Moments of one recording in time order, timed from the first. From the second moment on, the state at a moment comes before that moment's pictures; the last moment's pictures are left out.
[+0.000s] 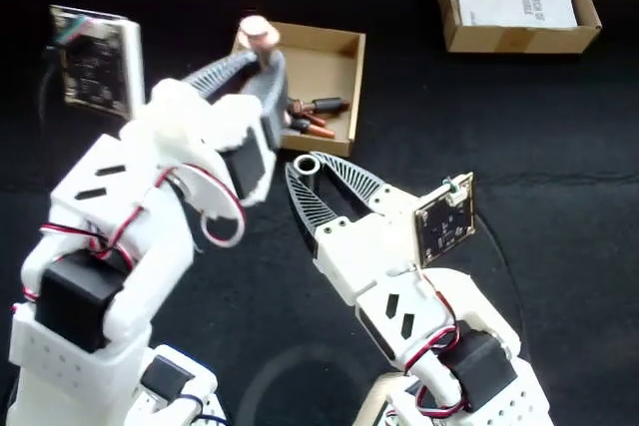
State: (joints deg) left arm 23.5 -49.2 8.7 54.8 20.4; right arm -40.6 -79.4 54.5 35.6 -6.6
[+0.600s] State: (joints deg) left arm 27.5 -49.4 8.7 60.0 20.4; right arm -40.6 -79.4 56.7 35.6 -6.6
